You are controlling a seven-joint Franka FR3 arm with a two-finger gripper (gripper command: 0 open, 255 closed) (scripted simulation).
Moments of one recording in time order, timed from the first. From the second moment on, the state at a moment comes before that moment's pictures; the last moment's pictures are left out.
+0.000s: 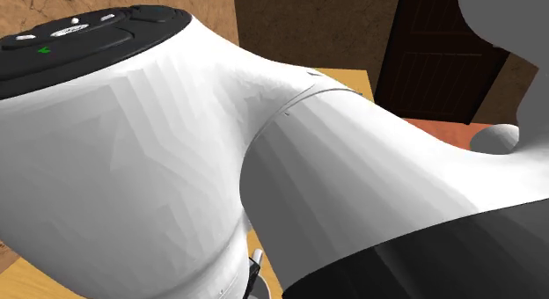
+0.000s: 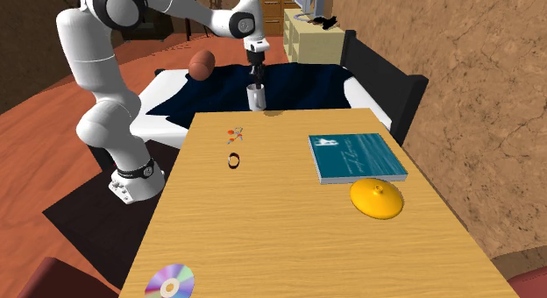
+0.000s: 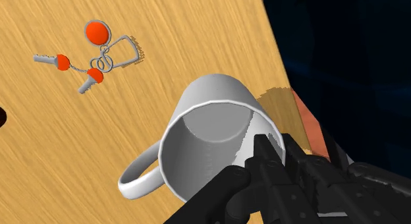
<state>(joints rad) 0.48 0.10 0.67 -1.96 -0.14 2.06 1.12</state>
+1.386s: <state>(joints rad) 0.49 0.16 0.66 -2.03 -0.20 2.18 1.17</state>
